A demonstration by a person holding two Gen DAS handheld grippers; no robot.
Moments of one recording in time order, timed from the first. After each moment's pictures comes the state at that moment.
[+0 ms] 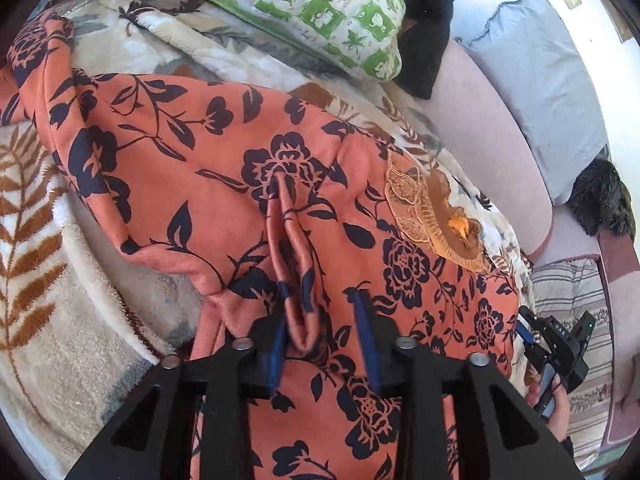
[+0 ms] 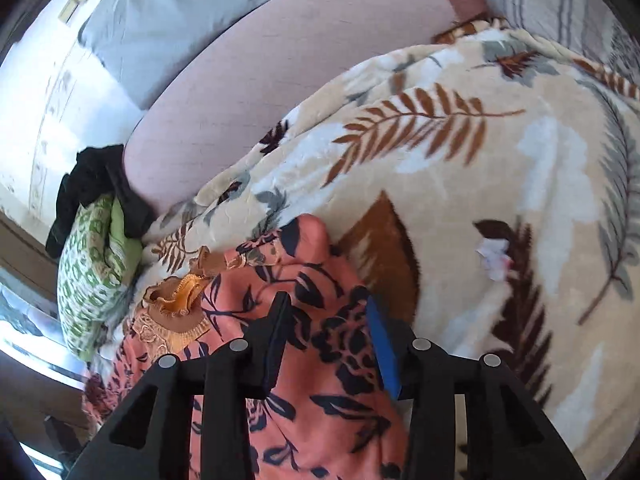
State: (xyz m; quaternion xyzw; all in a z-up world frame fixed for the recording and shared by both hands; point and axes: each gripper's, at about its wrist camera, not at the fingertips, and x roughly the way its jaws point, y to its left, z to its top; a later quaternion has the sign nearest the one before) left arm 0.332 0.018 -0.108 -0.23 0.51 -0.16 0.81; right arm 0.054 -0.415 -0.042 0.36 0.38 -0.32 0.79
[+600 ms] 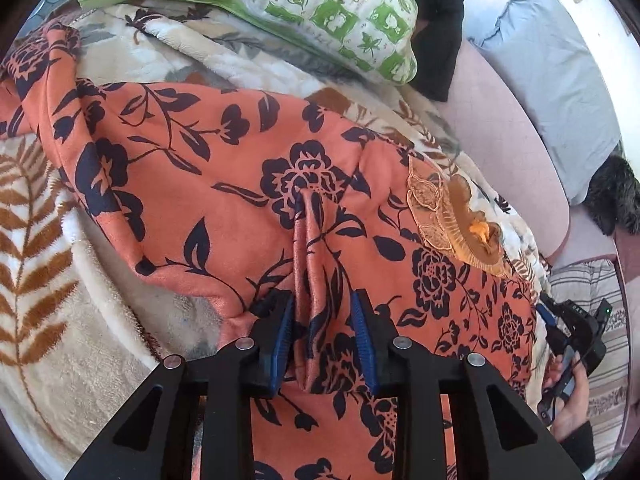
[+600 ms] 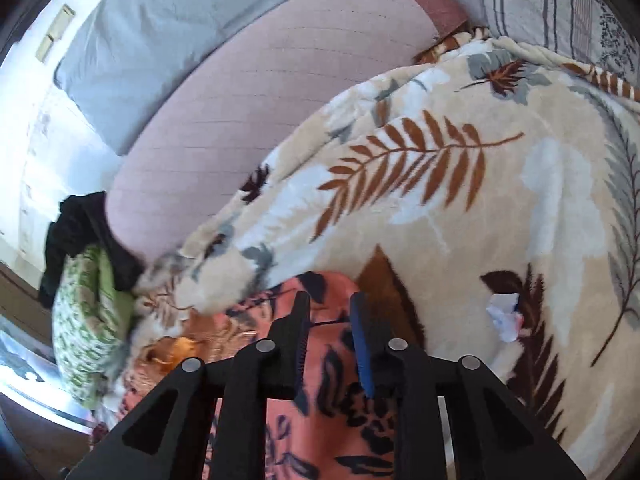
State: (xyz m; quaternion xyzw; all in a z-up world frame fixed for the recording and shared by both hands) left arm 0.336 0.016 -0.113 -0.20 0.51 -0.14 0.82; right arm 0.070 -0.442 -0.039 0.38 0.33 -0.35 0.79
